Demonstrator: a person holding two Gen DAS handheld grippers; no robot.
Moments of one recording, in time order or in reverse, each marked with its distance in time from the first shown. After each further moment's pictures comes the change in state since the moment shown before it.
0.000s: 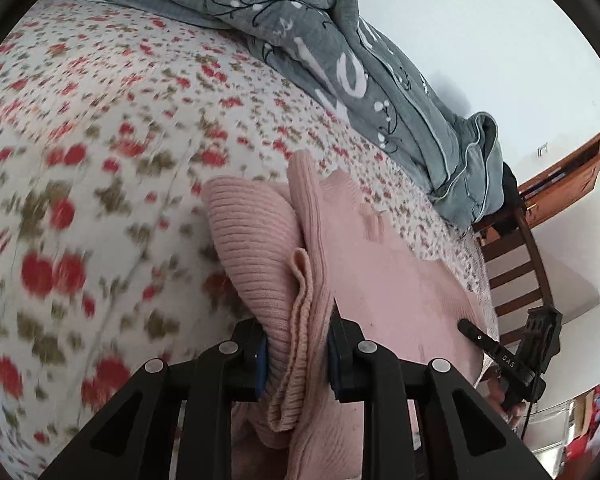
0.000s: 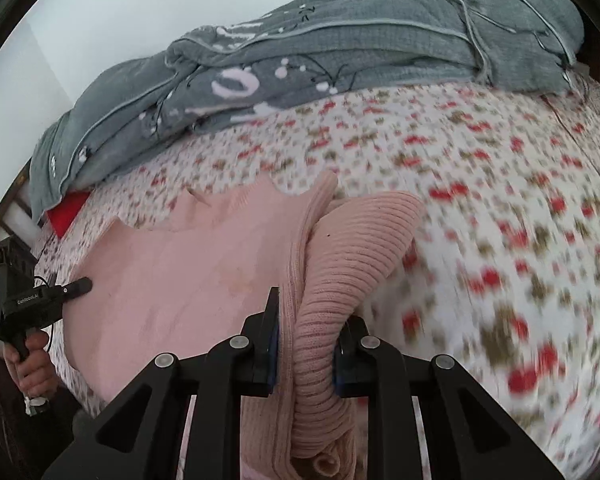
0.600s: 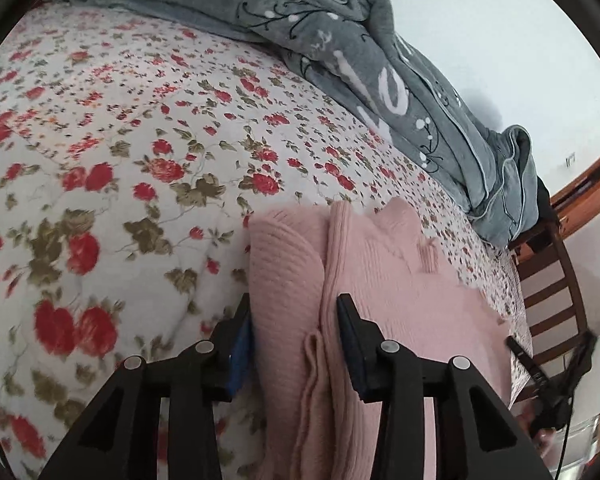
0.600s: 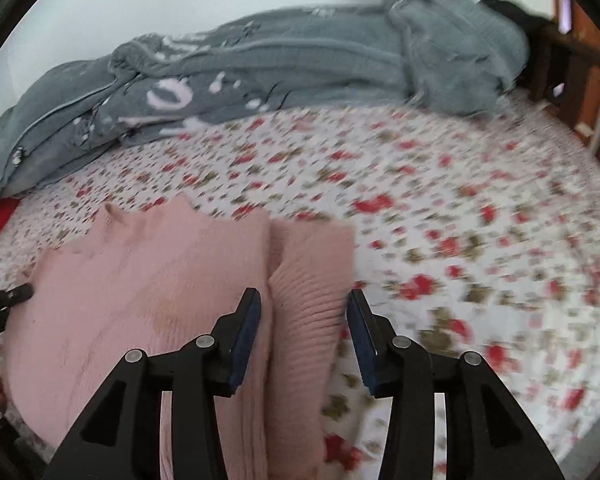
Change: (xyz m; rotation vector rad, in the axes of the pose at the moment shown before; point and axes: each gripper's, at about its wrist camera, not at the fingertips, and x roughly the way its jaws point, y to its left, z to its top) left arm 0.017 0.022 0.015 -0.007 -0.073 0.111; right arm -0.004 0.009 -0.002 -0.008 -0.167 -0.368
